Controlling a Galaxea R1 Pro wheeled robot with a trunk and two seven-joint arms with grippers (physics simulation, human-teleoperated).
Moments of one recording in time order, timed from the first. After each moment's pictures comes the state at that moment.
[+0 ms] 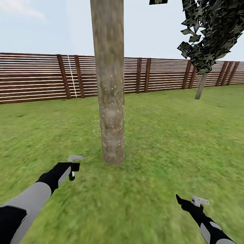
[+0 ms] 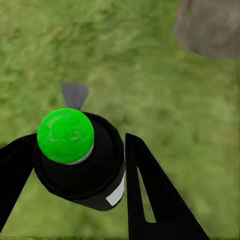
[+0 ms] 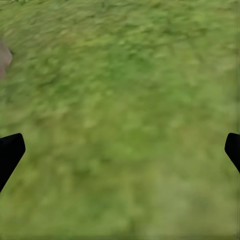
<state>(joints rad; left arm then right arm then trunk) -0.92 0.17 -0.29 -0.43 0.27 0.40 0.09 -0.56 -0.17 -0.81 -0.26 0.34 -0.32 0.40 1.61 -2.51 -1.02</state>
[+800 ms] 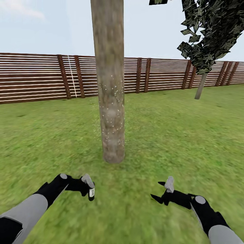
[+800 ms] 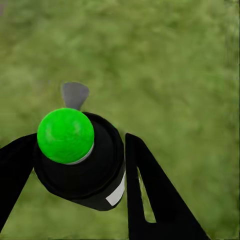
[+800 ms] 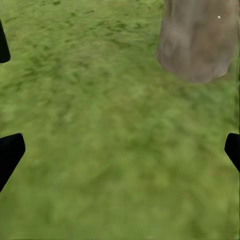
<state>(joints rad) -0.82 0.19 -0.38 -0.40 -0.20 0.07 -0.85 -0.56 -0.16 -0.24 -0.58 0.35 -0.29 0.99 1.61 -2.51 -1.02</state>
